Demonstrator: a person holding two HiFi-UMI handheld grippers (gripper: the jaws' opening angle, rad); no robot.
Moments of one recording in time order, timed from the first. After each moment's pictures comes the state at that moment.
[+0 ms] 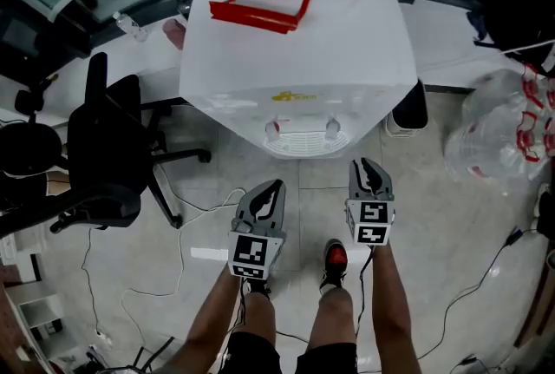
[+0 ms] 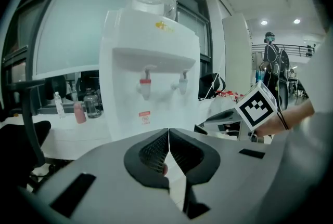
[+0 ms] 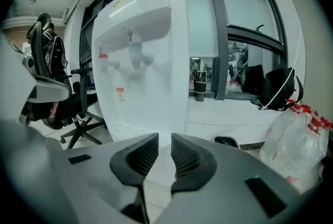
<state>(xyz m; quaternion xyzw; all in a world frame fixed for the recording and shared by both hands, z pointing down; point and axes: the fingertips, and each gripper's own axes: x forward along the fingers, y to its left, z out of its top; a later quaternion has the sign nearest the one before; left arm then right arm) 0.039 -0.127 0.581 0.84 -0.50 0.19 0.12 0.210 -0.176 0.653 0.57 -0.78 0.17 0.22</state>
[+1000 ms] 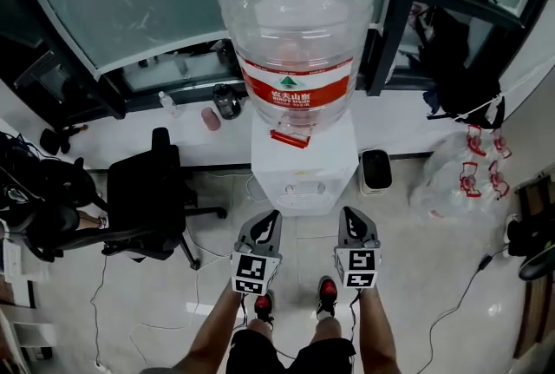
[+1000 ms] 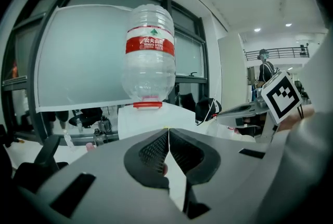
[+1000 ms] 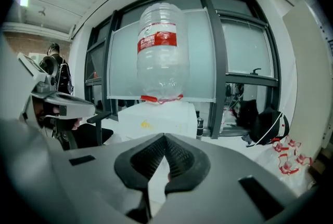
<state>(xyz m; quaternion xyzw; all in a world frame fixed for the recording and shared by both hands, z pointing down) 0.019 -0.110 0.313 0.85 -0.49 0.15 0.08 0.182 -0.120 0.337 0.59 -0.79 0.11 0.15</state>
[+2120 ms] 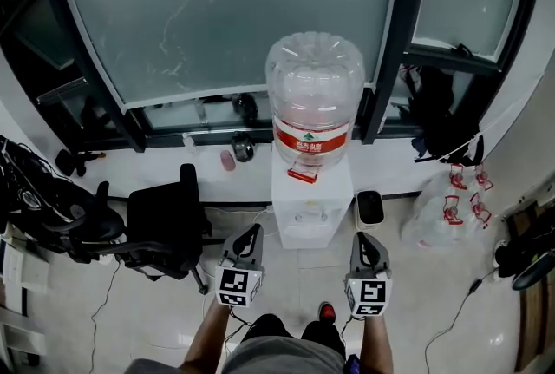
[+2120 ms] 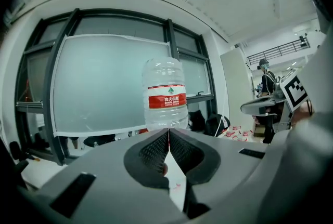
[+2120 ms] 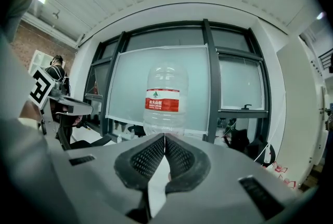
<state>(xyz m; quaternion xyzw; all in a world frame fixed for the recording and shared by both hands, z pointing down) -0.061 -0.064 0.136 0.84 -0.54 0.10 0.01 0.179 -0.041 0.144 0.62 -0.78 0.01 0.09</state>
